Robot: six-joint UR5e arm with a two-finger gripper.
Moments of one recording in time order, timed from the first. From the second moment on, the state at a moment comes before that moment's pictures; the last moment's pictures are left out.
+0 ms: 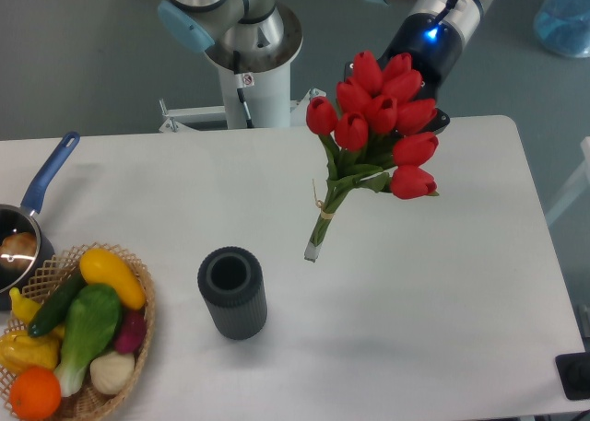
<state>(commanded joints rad) 2.89 -1.65 -1.81 -0.79 0.23 0.94</state>
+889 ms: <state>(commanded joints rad) 2.91 -1.64 -1.78 -0.79 0.46 0.95</state>
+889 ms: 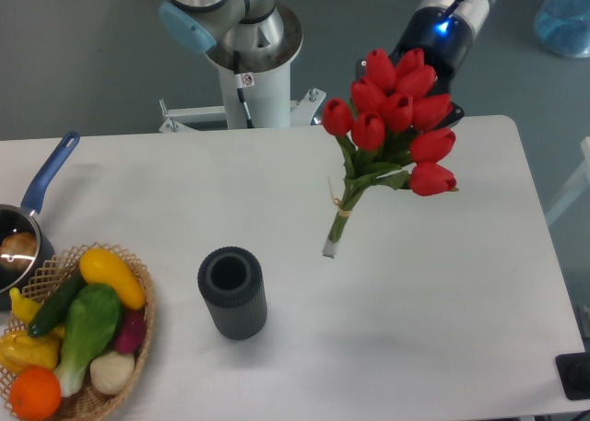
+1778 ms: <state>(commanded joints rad) 2.82 -1.68 -1.79 -0.79 1.14 0.95</state>
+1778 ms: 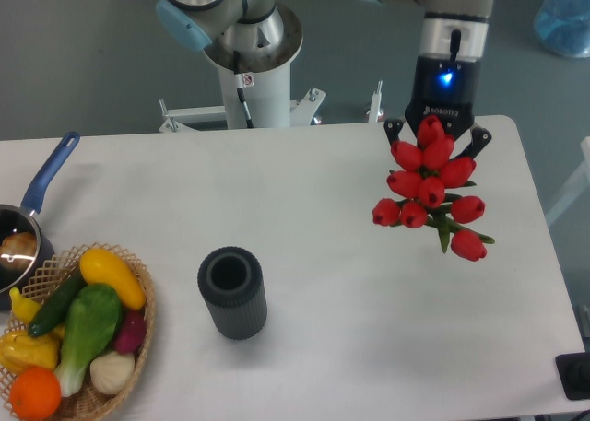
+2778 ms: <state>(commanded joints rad) 2.58 -1.94 -1.73 -0.79 1.60 0.95</state>
